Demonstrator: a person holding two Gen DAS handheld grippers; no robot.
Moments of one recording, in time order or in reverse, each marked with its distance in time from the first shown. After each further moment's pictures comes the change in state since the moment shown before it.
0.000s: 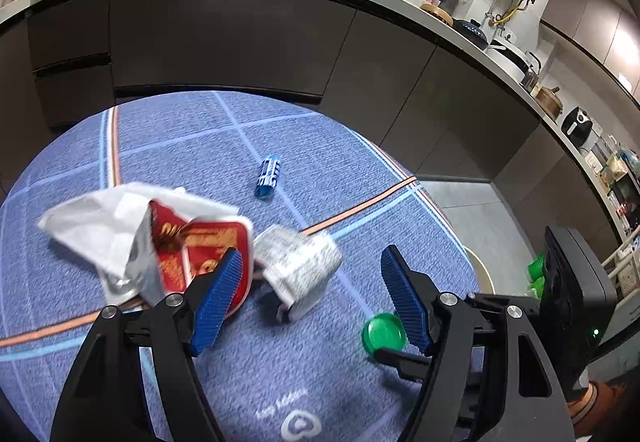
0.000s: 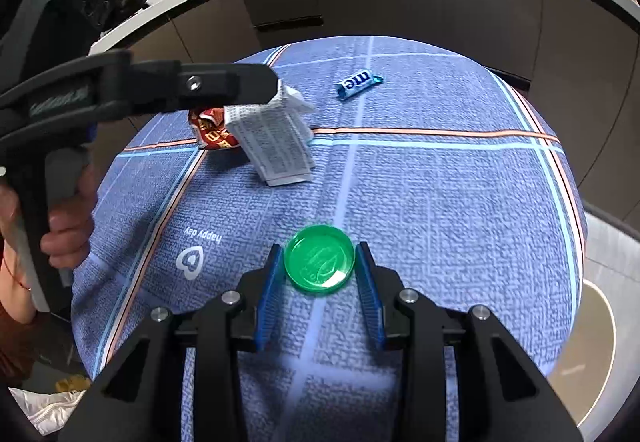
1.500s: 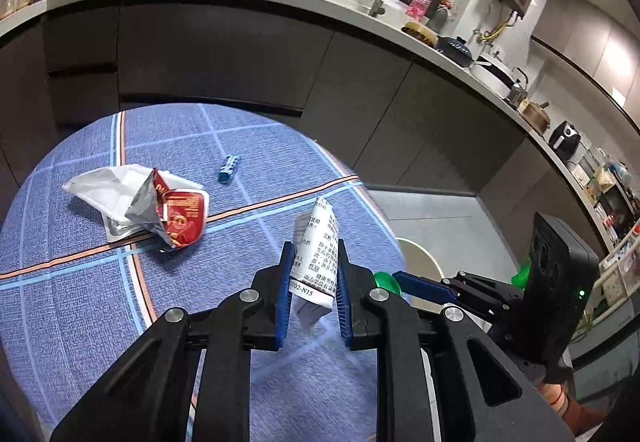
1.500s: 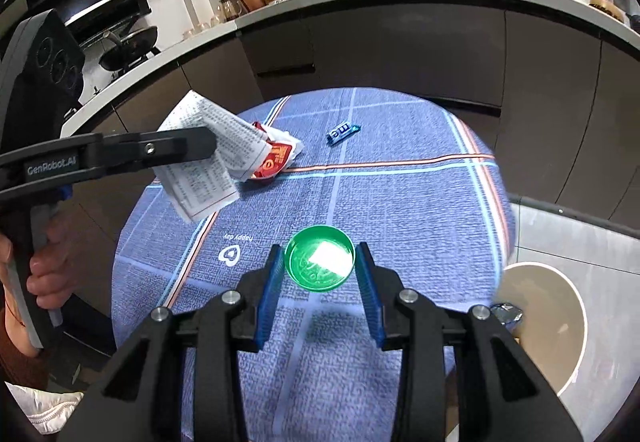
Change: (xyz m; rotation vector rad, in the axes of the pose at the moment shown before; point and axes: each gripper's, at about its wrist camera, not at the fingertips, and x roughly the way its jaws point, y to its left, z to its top) left arm -0.092 -0.071 -0.034 -0.037 -0.062 -0.018; right arm -0.099 0.005 -0.027 0.035 -0.161 -0.014
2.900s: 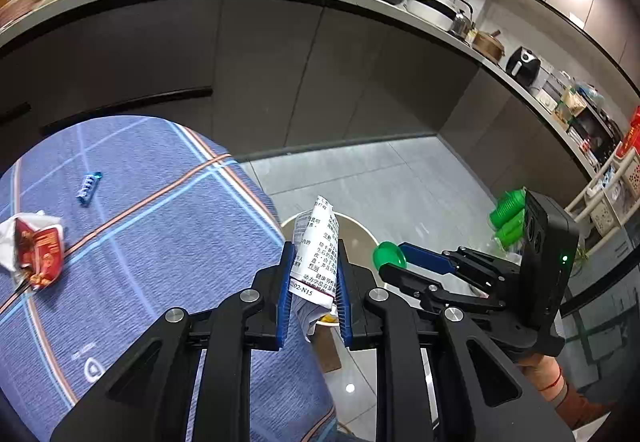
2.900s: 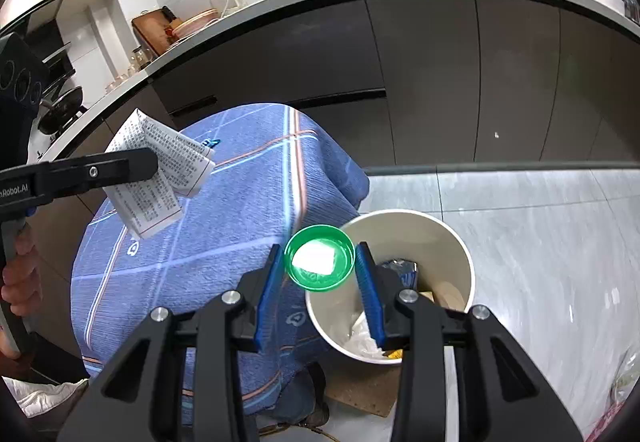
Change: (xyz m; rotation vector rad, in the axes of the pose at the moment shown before) left arm 0.086 -0.134 0.005 0.221 0.155 -0.115; right arm -0.082 -0.133 -0.062 0.237 -0.065 -0.194
